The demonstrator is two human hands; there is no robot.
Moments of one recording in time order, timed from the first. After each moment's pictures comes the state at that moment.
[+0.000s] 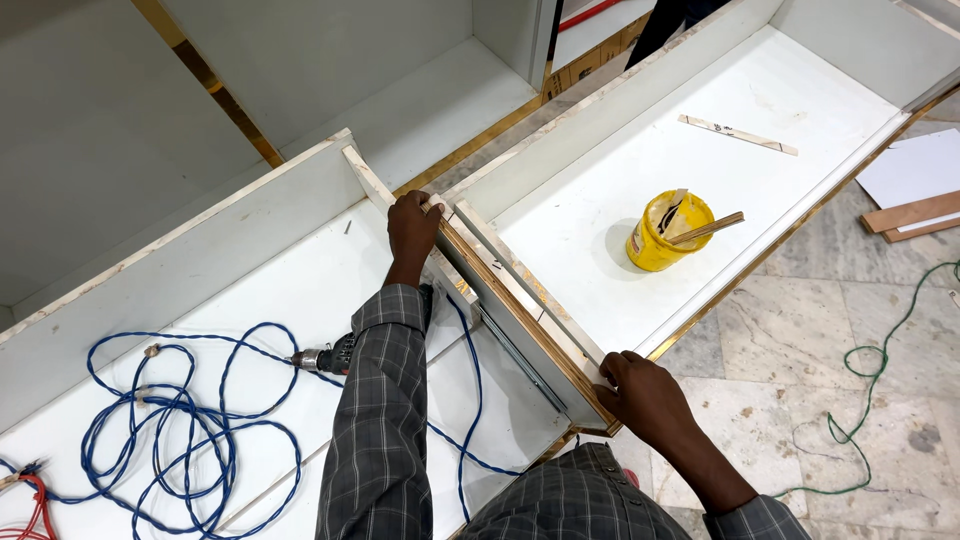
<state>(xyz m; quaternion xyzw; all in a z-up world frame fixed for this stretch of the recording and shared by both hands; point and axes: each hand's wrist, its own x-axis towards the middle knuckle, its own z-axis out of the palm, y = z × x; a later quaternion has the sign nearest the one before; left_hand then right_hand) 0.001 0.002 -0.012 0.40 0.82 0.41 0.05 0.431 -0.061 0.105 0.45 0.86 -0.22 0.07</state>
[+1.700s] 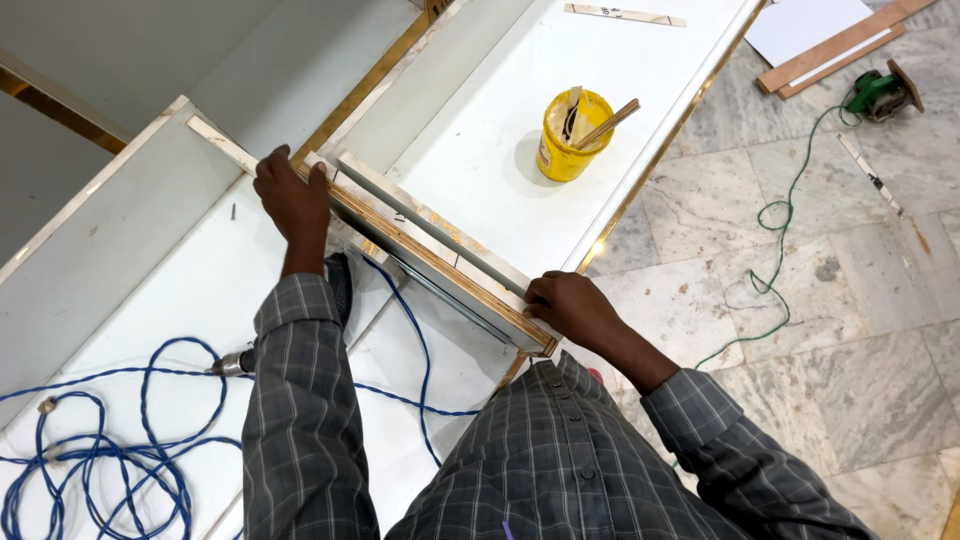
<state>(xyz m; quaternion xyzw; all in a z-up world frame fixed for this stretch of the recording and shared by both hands) 0.014 -0.011 -0.004 0.44 0.80 0.40 -0.08 0.436 -0.052 0.096 0.45 0.84 -0.30 0.02</state>
